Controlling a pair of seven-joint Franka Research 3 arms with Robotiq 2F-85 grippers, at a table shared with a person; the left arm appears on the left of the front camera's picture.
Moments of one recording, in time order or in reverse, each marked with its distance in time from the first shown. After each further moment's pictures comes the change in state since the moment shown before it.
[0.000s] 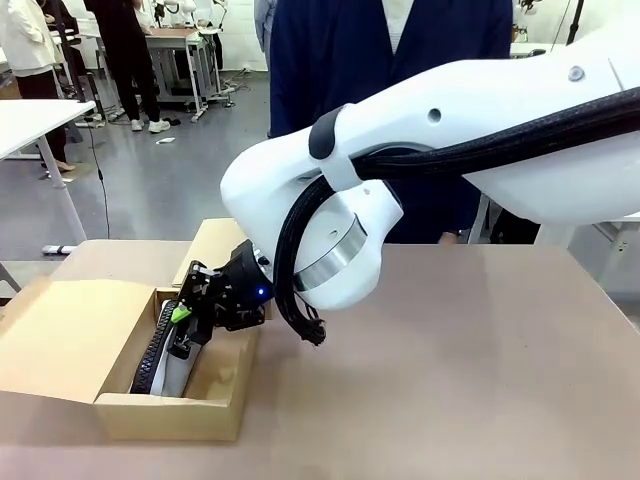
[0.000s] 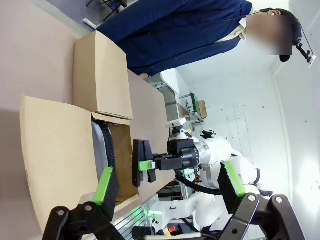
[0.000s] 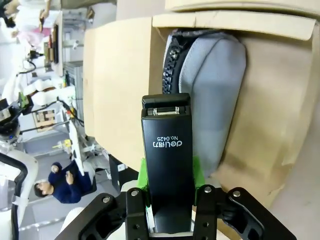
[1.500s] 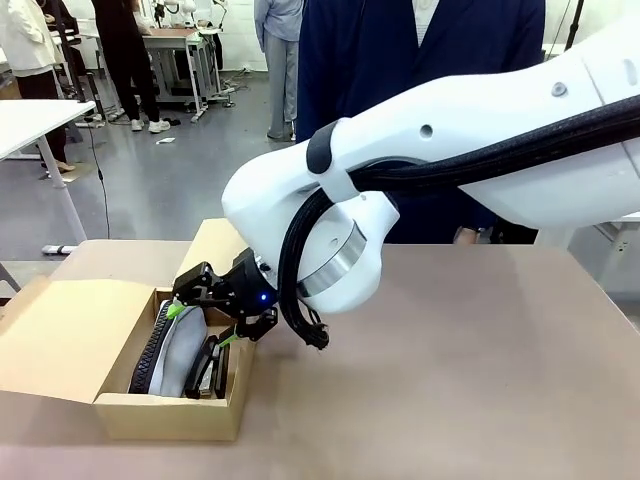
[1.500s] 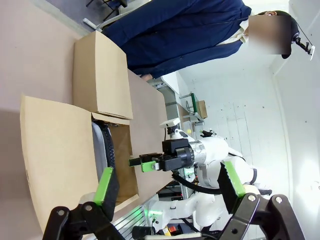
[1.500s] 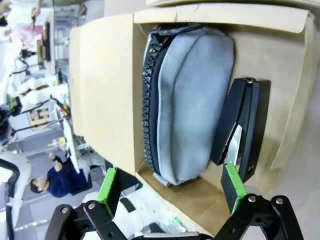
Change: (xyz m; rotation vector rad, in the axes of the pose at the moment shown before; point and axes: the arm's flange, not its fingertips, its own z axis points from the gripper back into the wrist) left arm 0.000 0.000 0.000 0.000 0.000 0.000; right arm 0.006 -0.010 -0.004 -0.024 0.032 -0.005
